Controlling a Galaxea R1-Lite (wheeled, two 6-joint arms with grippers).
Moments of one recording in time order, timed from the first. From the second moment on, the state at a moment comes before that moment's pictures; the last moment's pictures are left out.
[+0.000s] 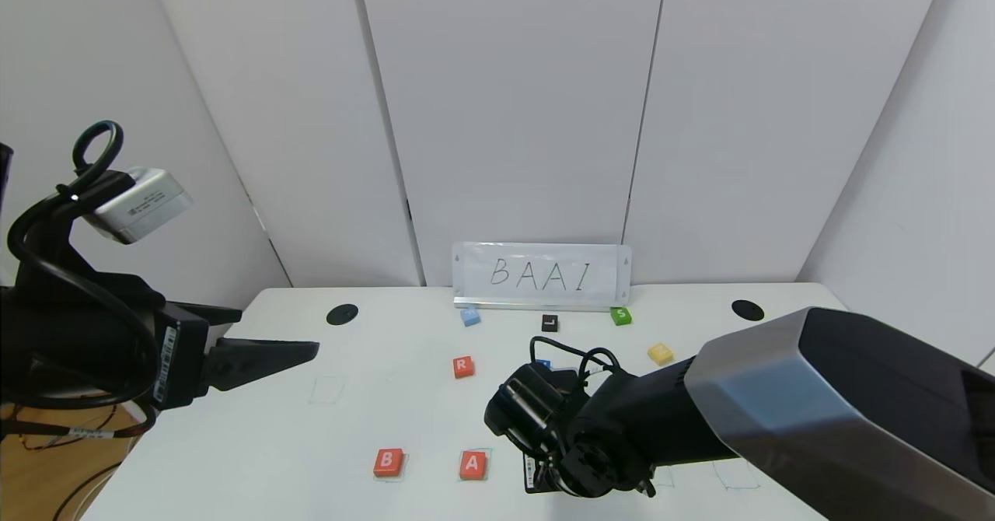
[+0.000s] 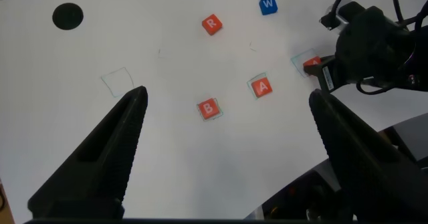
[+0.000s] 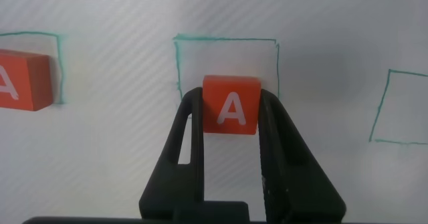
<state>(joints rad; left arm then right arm) -0.15 1.28 -1.00 0.34 -0.25 0.12 0.86 2.38 -1.46 0.29 -0.33 0.76</state>
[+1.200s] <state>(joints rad) -0.15 1.27 -1.00 0.34 -0.25 0.12 0.86 2.34 -1.46 0.29 -0.33 0.75</state>
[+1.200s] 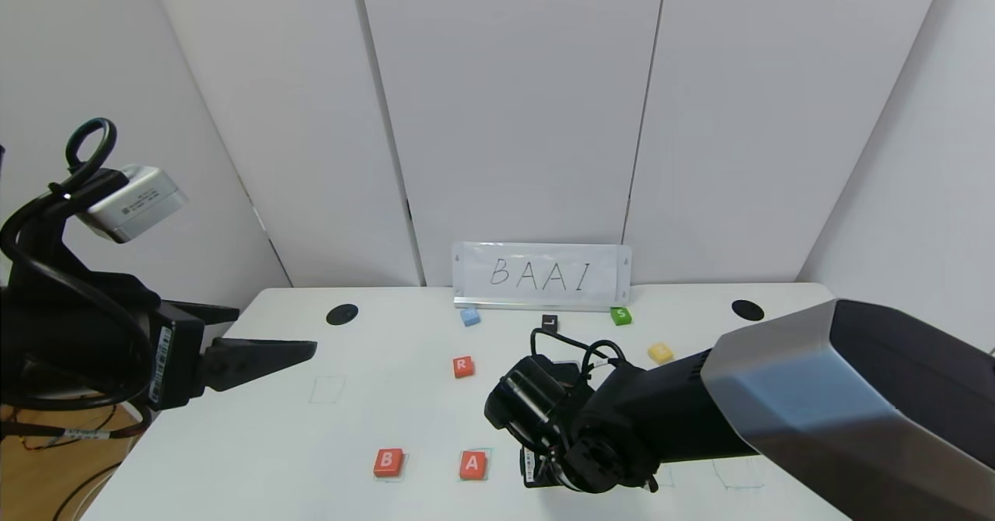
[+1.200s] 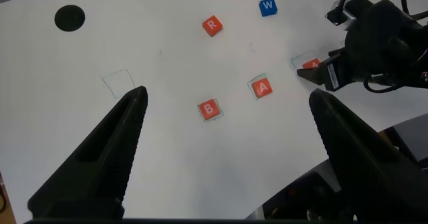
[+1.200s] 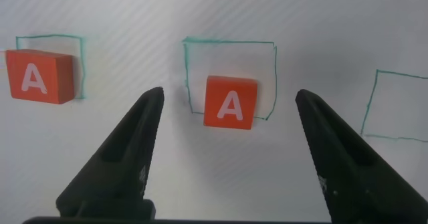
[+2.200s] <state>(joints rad) -0.14 1.26 -1.00 0.34 -0.25 0.12 0.83 2.22 -1.45 0.30 -0.12 0.54</state>
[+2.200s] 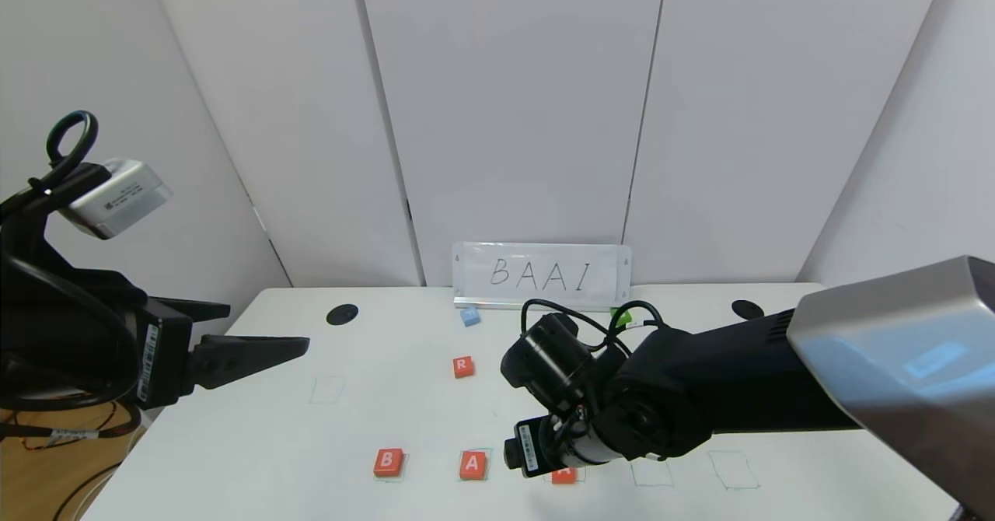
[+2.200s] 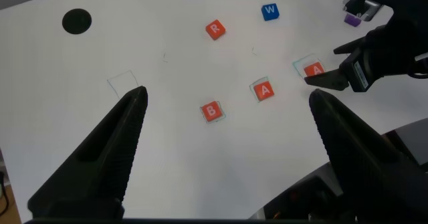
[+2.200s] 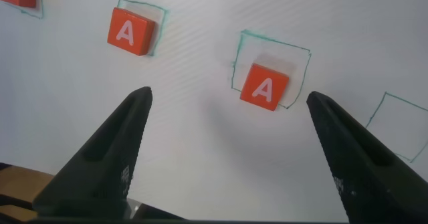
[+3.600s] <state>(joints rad) -0.14 1.24 -0.99 0.34 -0.25 0.14 0.36 2.06 -1.37 0.50 0.15 -0.26</state>
